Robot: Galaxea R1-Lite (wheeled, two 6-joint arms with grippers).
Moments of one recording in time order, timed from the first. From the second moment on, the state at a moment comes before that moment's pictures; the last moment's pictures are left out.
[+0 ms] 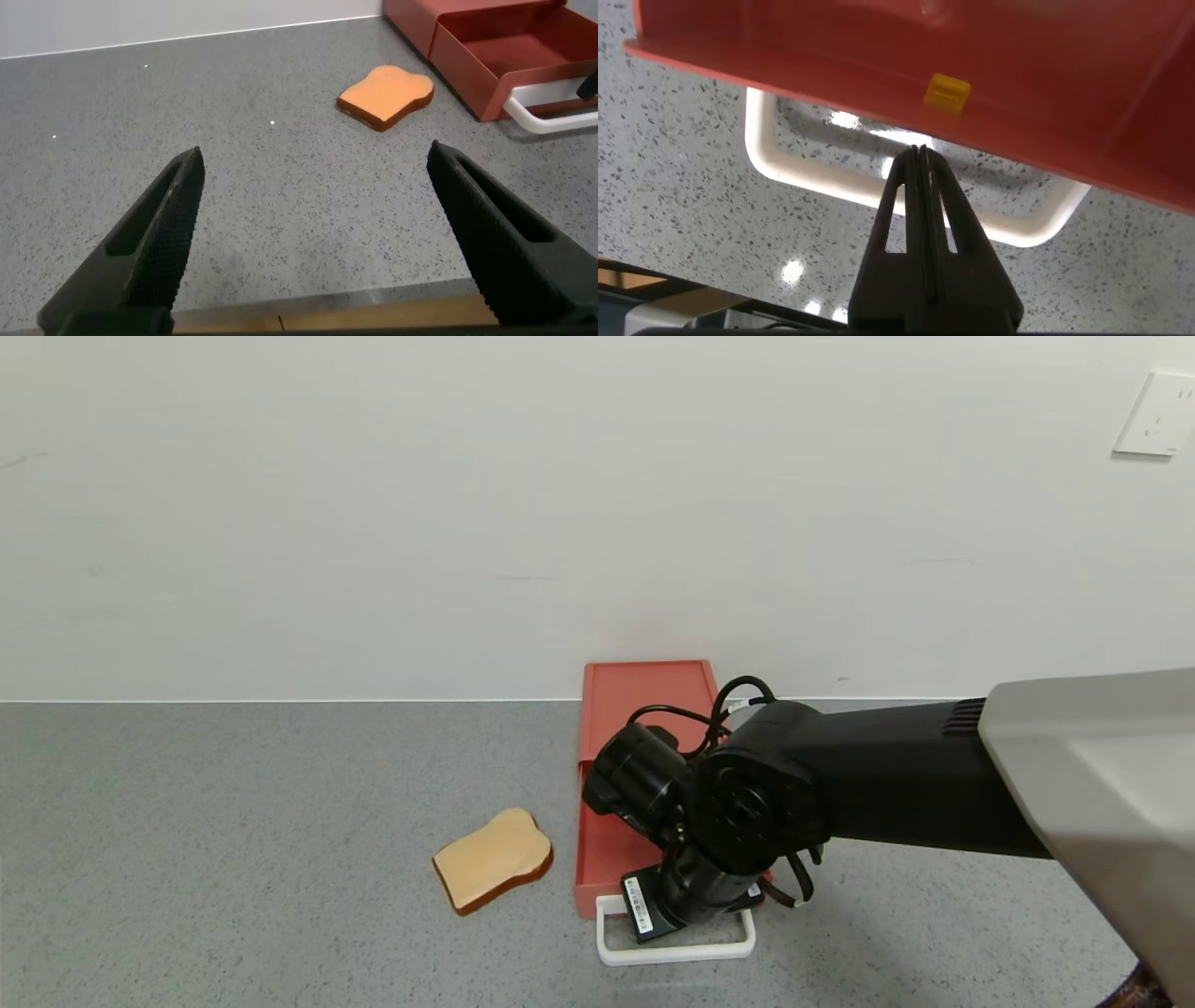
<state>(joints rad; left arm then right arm) 0.00 0.00 0.00 0.00 -0.05 0.05 0.85 2.26 -1.77 0.75 -0.14 0.53</state>
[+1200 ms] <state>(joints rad) 0.00 0.00 0.00 0.00 -0.04 0.05 0.80 2.28 -1.77 0.57 -0.20 0.49</state>
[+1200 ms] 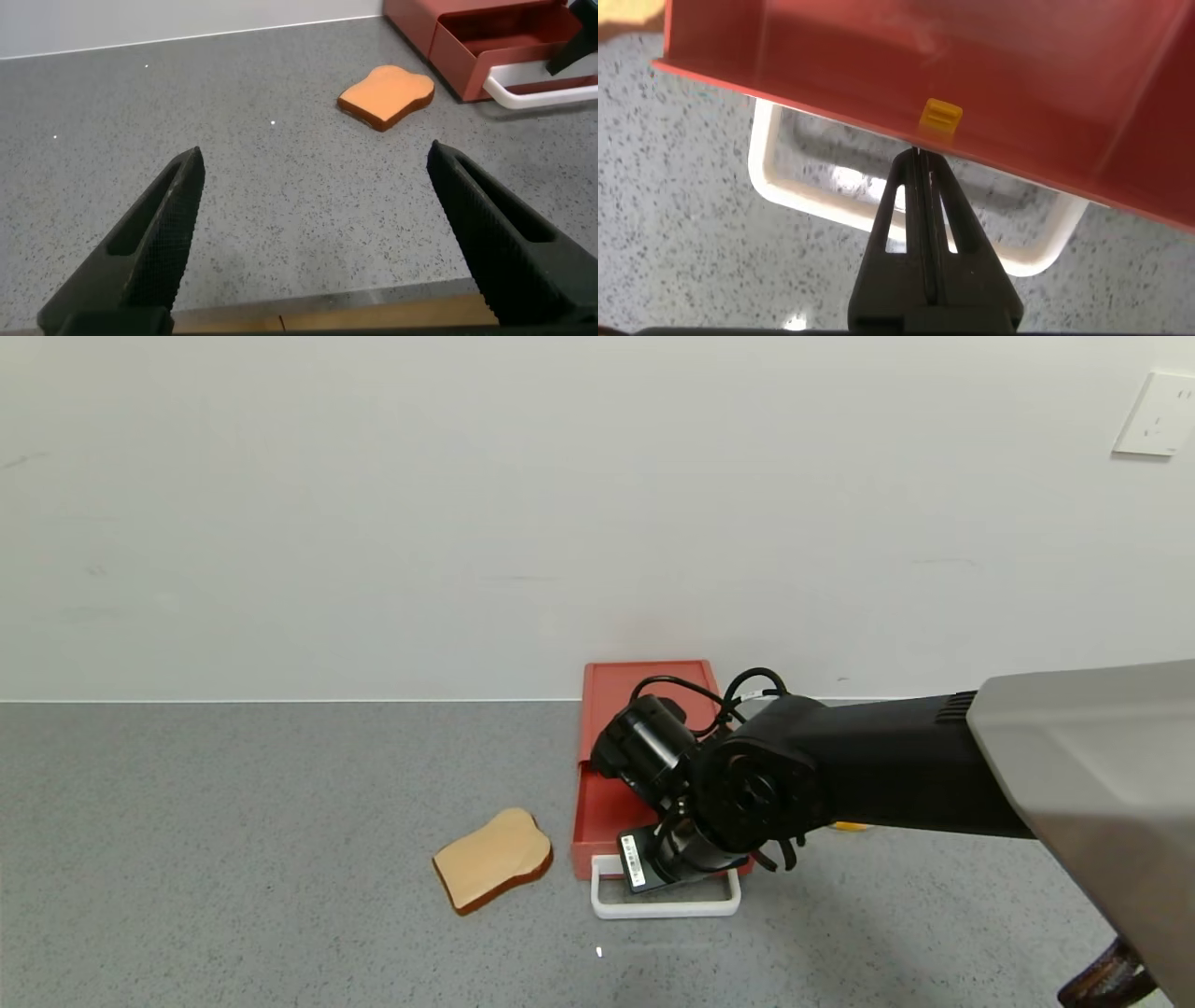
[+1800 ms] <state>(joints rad) 0.00 0.00 0.00 0.00 -0.05 0.05 0.75 2.30 -1.78 0.47 -0.22 0.41</state>
